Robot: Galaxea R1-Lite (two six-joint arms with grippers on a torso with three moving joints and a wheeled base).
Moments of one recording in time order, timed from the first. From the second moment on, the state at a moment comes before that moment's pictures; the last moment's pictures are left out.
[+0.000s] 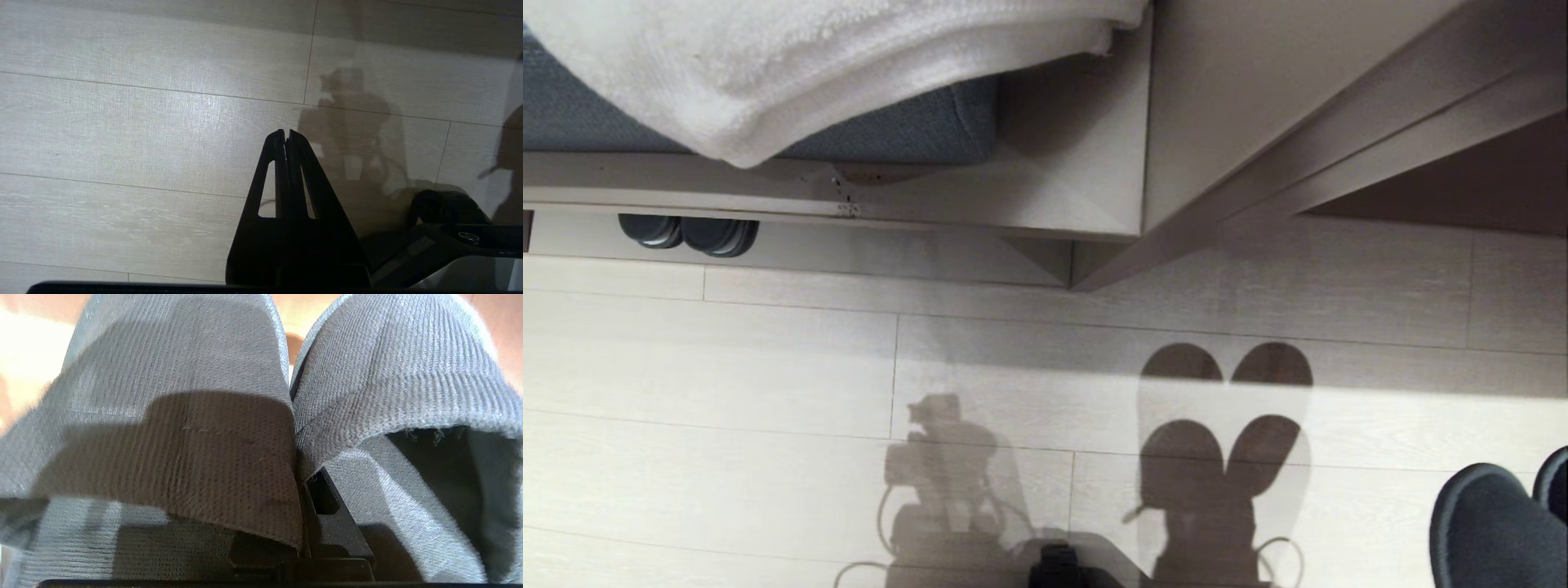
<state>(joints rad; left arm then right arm) 0.00 0.00 0.00 -0.01 0.01 -0.06 0.02 0.01 -0.03 -0.04 0.02 -0.06</state>
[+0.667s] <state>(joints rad) 0.00 0.00 0.00 -0.01 0.01 -0.06 0.02 0.86 -0.18 -0.53 -0.02 -0.08</state>
